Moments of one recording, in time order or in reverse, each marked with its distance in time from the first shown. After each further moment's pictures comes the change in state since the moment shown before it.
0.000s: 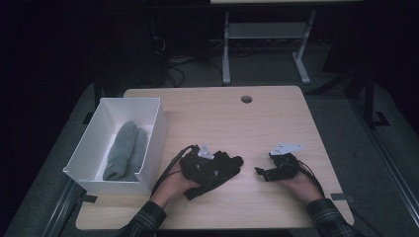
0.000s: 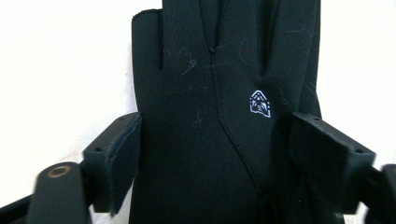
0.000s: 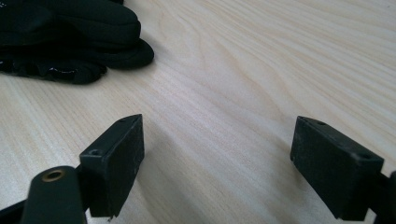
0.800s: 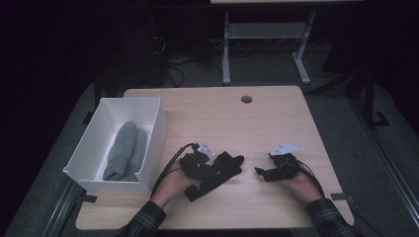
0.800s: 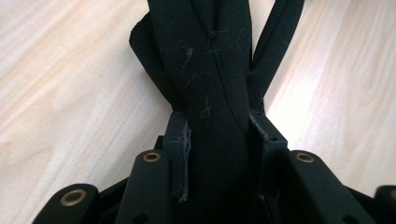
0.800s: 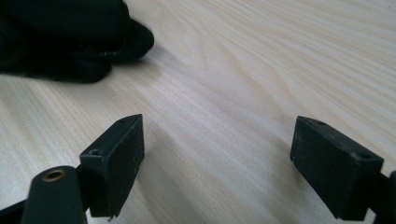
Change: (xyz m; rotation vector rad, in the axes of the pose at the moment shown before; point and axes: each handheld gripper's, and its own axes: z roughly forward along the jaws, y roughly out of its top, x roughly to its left) left arm -0.005 0.014 -0.021 0.023 -0.089 -0.070; right arm 0.001 0.000 0.000 0.001 0.002 0.001
